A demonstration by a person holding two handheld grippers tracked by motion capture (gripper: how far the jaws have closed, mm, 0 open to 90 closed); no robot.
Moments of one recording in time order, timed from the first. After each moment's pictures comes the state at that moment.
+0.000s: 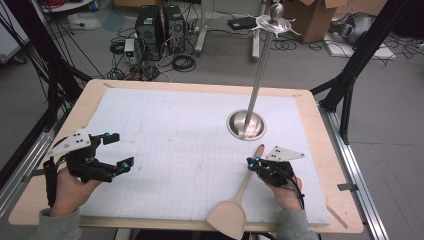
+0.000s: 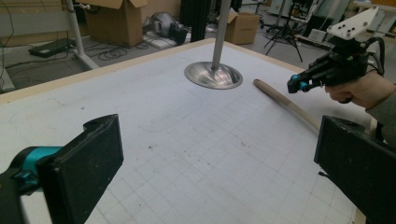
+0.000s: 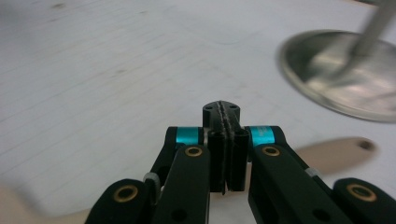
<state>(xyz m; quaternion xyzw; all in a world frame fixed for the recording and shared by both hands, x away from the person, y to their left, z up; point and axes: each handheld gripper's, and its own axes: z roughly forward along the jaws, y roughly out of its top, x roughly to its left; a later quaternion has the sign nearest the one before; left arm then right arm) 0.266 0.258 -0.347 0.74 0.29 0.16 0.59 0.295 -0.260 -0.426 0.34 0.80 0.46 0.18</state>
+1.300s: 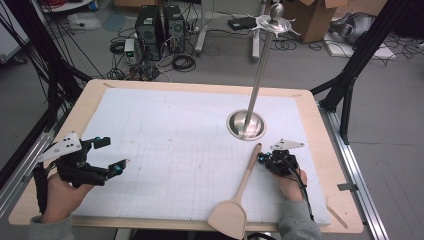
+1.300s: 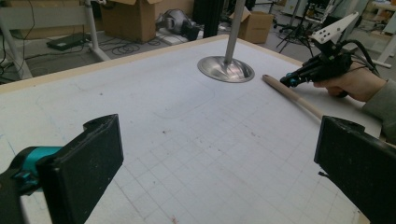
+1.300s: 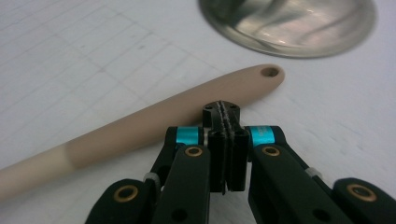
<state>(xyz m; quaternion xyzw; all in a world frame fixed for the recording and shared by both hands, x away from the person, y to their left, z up) 0.257 0.273 -0.352 0.73 0.32 0.17 0.58 0.332 -0.277 -0.450 0.40 0.81 0.38 0.19</state>
